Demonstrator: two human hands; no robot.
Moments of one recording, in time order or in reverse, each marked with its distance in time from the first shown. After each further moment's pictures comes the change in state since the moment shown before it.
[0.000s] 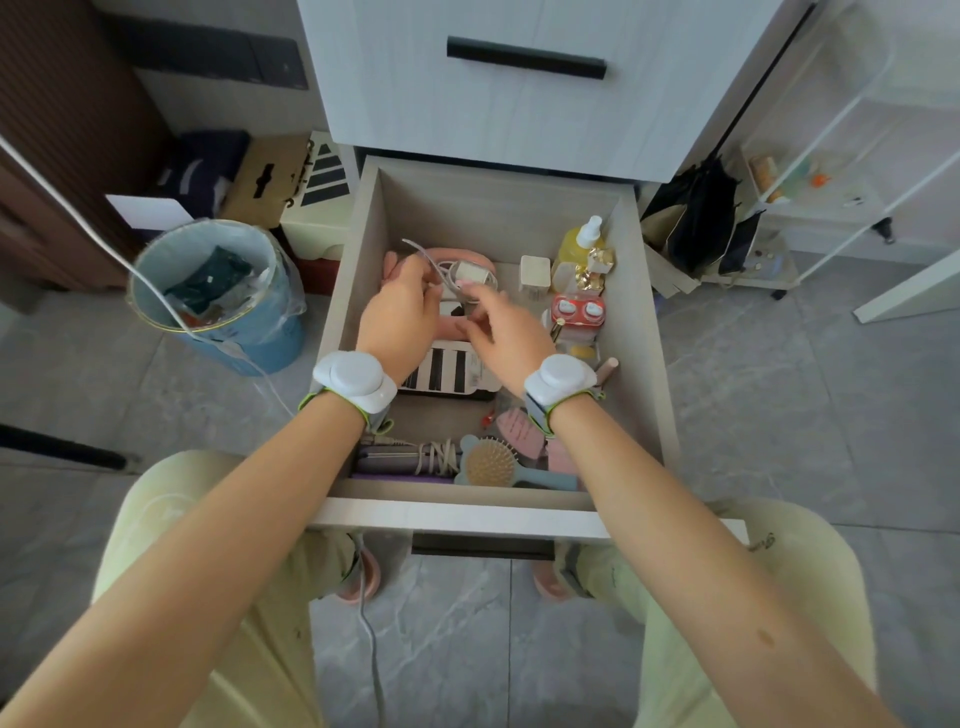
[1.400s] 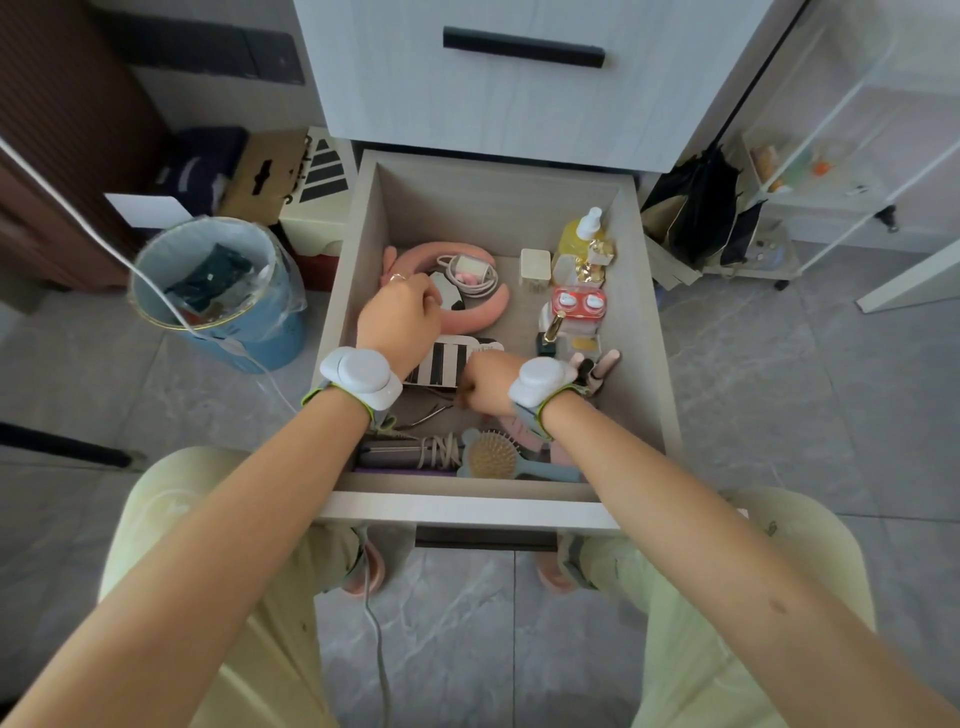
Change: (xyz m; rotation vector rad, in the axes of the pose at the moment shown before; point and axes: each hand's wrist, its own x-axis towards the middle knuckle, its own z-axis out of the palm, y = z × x) left_hand -0.001 -0.010 0.004 0.122 -0.043 -0.021; right_hand -0.008 0.001 0.022 -0.237 -0.684 0.169
